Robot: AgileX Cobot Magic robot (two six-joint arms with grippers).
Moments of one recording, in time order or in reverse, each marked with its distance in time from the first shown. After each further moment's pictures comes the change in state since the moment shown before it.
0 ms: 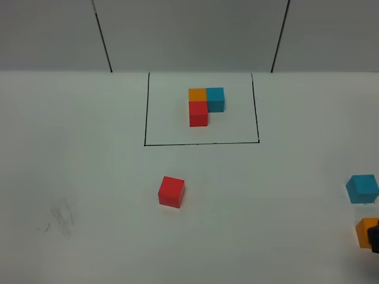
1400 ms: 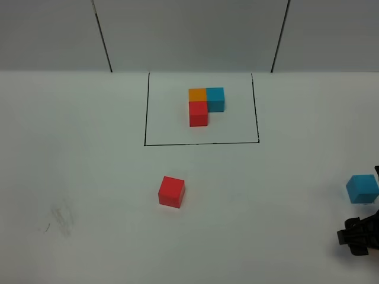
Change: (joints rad) left arm 0.000 0.000 0.000 0.000 0.000 0.000; right arm 0.000 0.556 0.045 -0.290 -0.382 0.249
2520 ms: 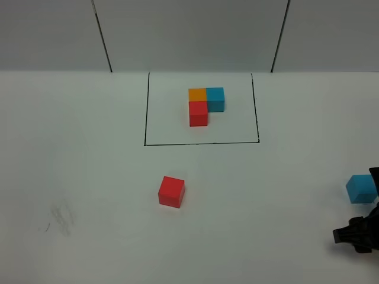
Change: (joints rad) left arm 0.000 0.000 0.000 0.000 0.000 0.000; right arm -0.032 0.117 -0.001 -0.034 -0.101 0.026
